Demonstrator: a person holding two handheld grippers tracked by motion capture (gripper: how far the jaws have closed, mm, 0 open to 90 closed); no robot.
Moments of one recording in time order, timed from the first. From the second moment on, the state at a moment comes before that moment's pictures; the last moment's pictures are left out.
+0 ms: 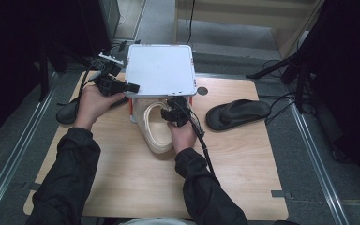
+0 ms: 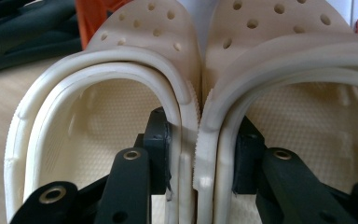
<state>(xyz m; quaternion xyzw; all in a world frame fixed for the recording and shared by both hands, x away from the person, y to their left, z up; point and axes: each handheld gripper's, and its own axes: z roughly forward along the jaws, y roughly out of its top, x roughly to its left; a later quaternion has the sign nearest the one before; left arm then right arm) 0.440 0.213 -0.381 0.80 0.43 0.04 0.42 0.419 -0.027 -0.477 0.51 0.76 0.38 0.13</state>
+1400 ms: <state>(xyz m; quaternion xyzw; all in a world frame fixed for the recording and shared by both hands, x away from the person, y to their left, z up) 0.440 0.213 -0.381 0.80 0.43 0.04 0.42 0.339 -0.065 -0.458 0.43 0.79 0.43 0.07</state>
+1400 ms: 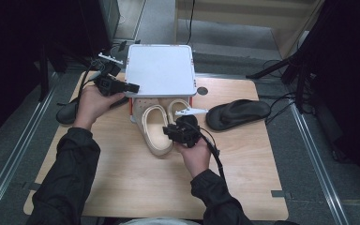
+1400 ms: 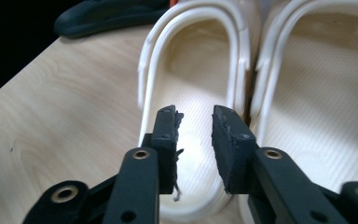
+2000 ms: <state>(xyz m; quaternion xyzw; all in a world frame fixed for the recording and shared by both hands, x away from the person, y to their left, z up) 0.440 0.213 -0.381 0.80 0.43 0.04 0.42 0.295 -0.077 -0.499 0.40 0.81 0.43 0.03</state>
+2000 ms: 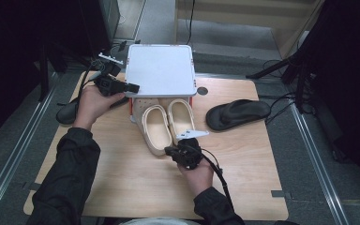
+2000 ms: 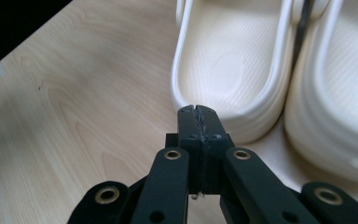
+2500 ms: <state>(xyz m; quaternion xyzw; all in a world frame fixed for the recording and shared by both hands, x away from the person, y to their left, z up) 0.440 0.212 -0.381 0.80 0.43 0.04 0.42 0.300 -0.069 -0.521 0.40 0.82 0.41 0.03</state>
